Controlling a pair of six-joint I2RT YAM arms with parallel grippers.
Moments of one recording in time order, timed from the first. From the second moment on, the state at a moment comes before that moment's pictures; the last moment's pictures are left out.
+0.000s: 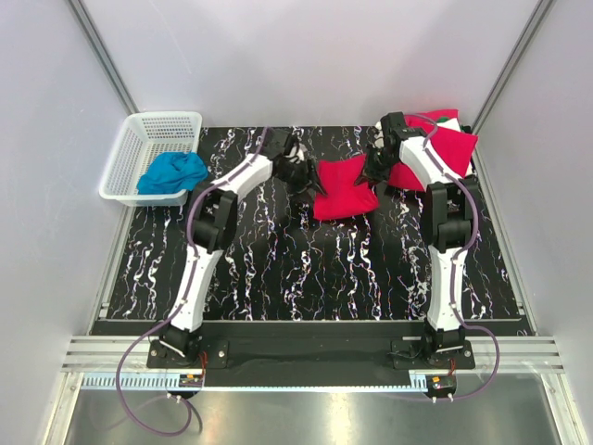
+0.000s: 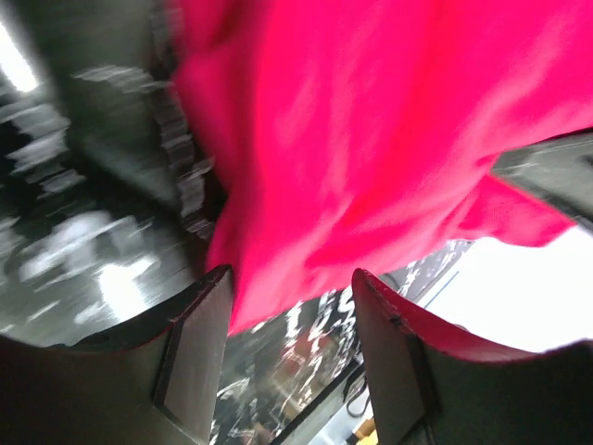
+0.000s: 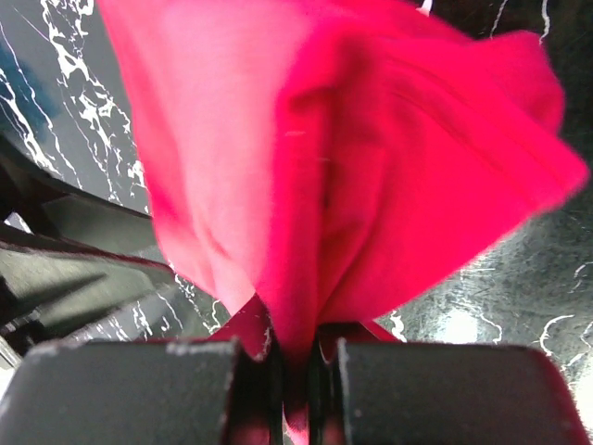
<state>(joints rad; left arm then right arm) -0.44 2.47 2.12 -0.67 0.63 -0.72 0.16 2.25 1.97 -0.85 -0.35 0.38</state>
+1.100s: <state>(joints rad) -0.31 2.25 1.82 -0.74 0.58 -0.55 0.11 2.47 2.42 -1.07 -0.44 0.31</state>
